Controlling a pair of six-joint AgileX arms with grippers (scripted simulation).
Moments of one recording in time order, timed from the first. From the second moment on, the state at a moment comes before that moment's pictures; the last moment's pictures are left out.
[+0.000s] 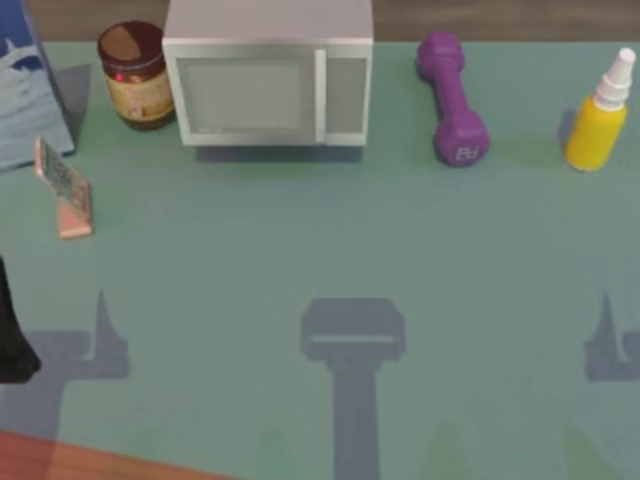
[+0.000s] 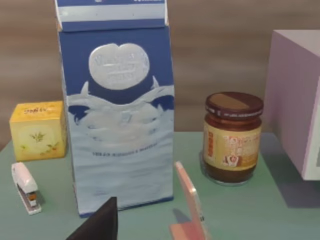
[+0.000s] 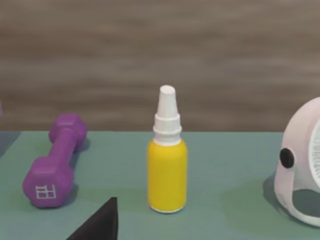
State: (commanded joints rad) left arm 0.00 0.00 0.00 0.00 0.00 0.00; right arm 0.00 0.00 0.00 0.00 0.00 0.00
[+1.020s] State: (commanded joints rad) left arm -0.36 1.11 0.97 -0.35 -0.22 -0.30; right arm 0.00 0.00 0.00 0.00 0.00 0.00
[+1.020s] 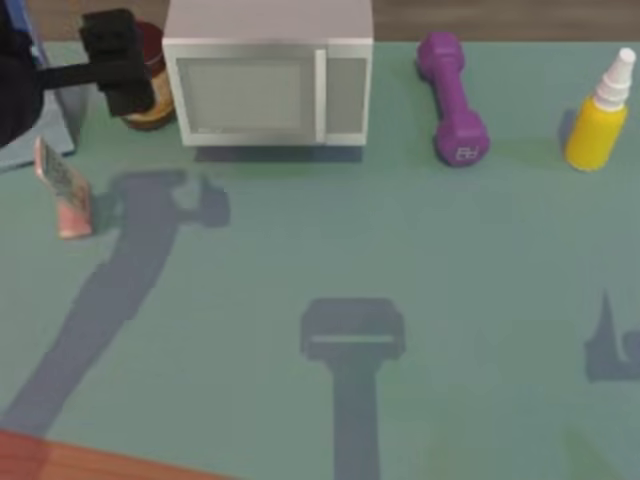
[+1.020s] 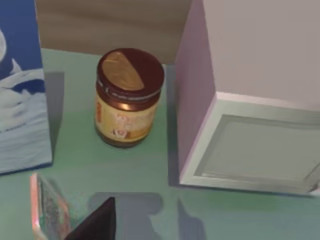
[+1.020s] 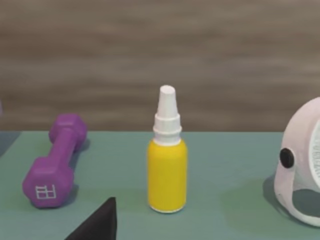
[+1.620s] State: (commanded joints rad) left arm -0.62 1.97 1.67 -0.60 -0.38 -0.52; right arm 0.00 0.00 0.00 0.00 0.00 0.00
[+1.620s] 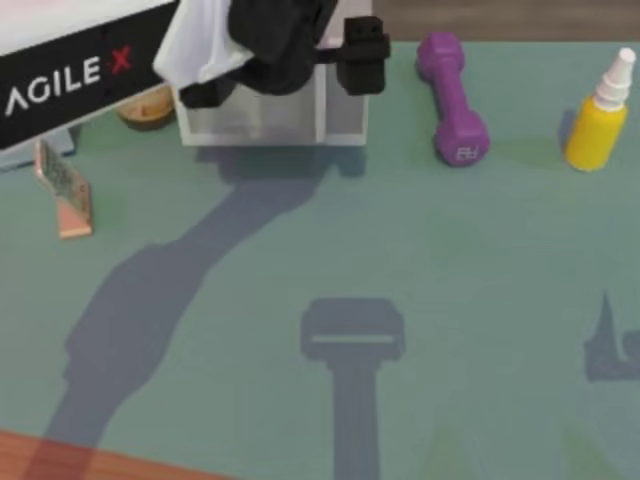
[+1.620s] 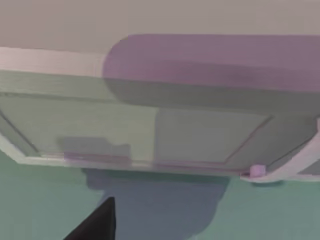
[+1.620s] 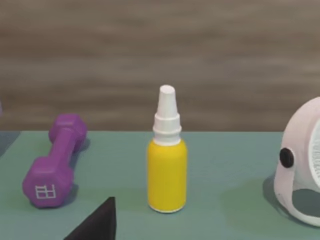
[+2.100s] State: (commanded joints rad) left arm -0.65 2.07 1.75 -0.64 -0.40 -0.55; right arm 0.00 0.00 0.00 0.00 0.00 0.00
